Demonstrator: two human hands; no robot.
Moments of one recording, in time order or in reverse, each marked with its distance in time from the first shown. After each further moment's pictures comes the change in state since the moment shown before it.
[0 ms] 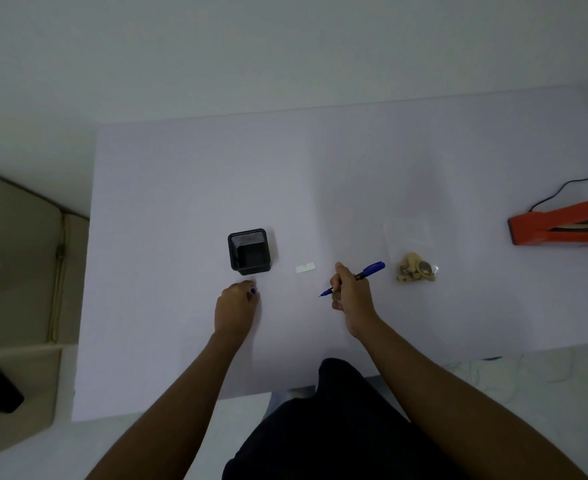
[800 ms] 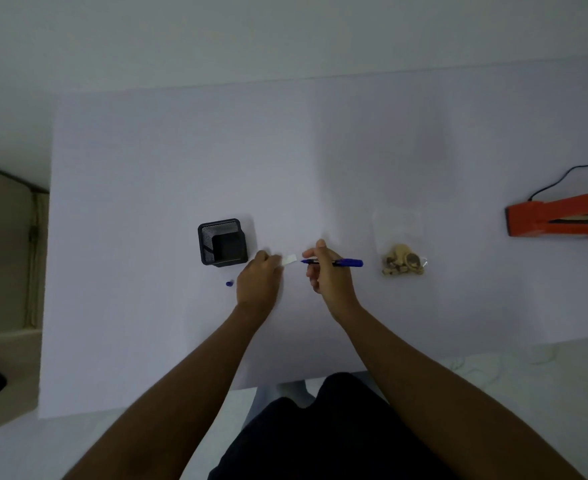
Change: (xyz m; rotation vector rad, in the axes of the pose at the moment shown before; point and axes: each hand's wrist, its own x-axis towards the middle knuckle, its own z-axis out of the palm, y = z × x) left_hand 0.028 0.076 0.058 0.190 0.011 0.244; right_hand 0.031 -0.006 -0.002 -0.130 -0.108 -0.179
